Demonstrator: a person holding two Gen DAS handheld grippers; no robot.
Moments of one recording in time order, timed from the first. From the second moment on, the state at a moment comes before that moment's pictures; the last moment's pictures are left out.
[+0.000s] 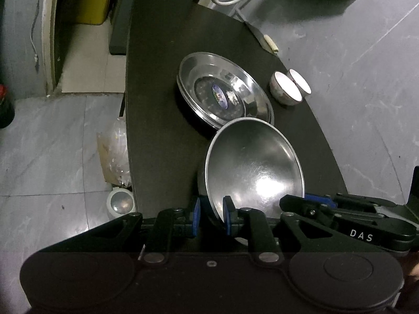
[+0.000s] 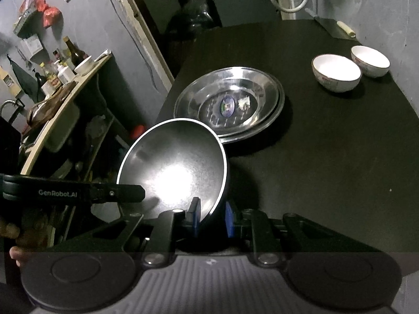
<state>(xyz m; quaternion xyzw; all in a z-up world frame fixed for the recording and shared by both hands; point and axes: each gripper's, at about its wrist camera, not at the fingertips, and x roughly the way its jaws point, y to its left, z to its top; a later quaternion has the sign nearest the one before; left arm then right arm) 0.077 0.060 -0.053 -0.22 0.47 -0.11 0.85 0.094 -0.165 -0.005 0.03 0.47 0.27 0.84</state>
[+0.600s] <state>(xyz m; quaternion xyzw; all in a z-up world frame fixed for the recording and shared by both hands) 0.078 0.057 -0.059 -0.22 0.49 -0.11 0.84 0.095 -0.167 -0.011 0.04 0.49 0.26 0.83</state>
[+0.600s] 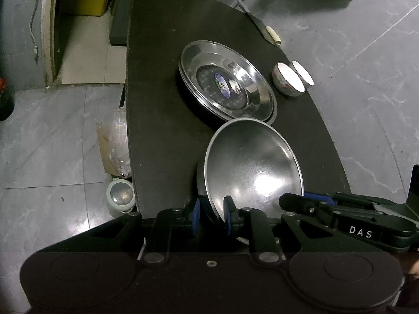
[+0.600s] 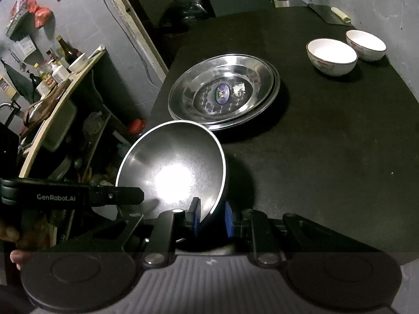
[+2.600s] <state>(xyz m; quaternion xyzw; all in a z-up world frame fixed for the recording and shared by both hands) 0.320 -0.080 0.050 -0.08 0.40 0.01 0.91 0.268 -0.298 0.011 0.08 0.32 0.12 0.94</state>
